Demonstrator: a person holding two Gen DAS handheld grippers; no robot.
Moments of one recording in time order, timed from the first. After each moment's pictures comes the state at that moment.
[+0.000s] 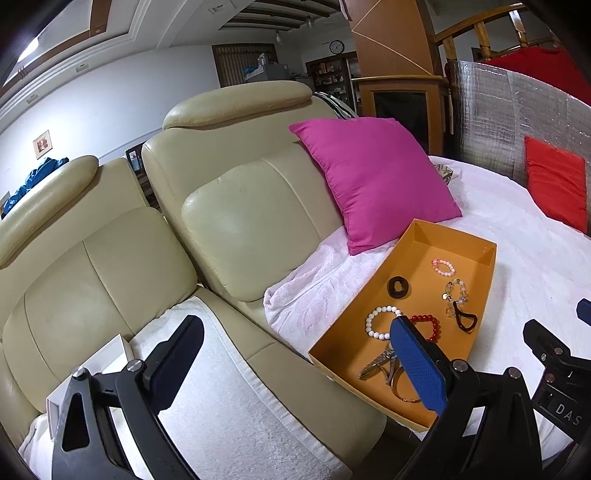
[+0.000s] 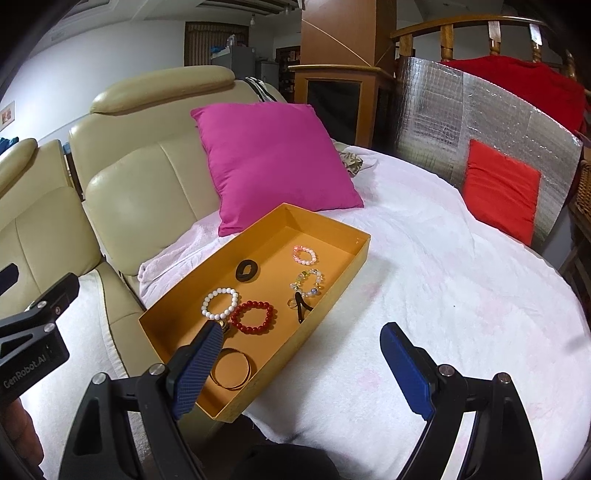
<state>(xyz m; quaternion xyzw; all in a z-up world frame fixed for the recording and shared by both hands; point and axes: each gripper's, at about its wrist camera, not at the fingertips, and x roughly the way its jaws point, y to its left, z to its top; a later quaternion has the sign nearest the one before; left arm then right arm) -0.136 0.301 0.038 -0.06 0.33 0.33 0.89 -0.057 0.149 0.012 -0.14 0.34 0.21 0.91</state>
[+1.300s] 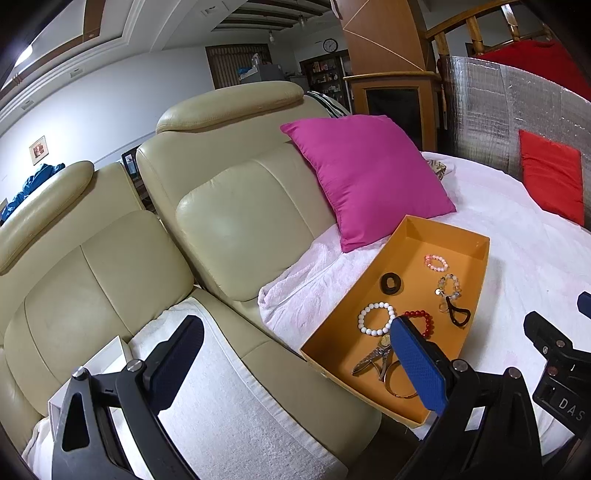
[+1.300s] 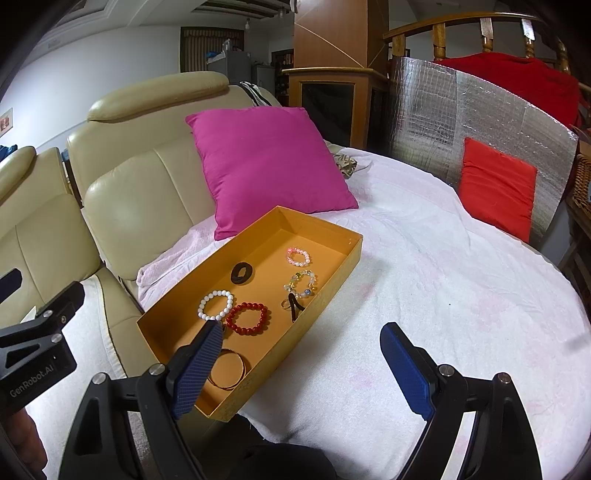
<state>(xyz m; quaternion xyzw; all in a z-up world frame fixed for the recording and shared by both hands) -0.132 0.294 0.040 -0.05 0.33 0.32 0.89 -0.057 0.139 0.016 -0.13 0.33 0.21 0.91</state>
